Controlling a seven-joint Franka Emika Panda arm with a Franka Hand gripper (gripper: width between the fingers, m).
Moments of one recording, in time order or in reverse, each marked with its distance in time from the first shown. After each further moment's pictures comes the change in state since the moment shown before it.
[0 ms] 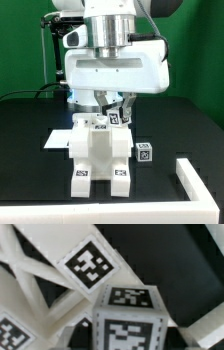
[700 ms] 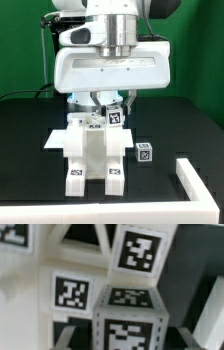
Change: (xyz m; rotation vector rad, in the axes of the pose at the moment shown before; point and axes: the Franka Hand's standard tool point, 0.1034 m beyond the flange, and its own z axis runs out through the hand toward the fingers) arm 0.003 0.007 -0.001 -0.026 0.002 -0.769
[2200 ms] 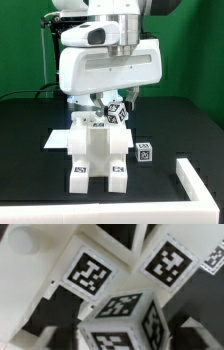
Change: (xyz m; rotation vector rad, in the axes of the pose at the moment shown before) arm -0.006 -0.004 -0.002 0.007 -0.046 -0.631
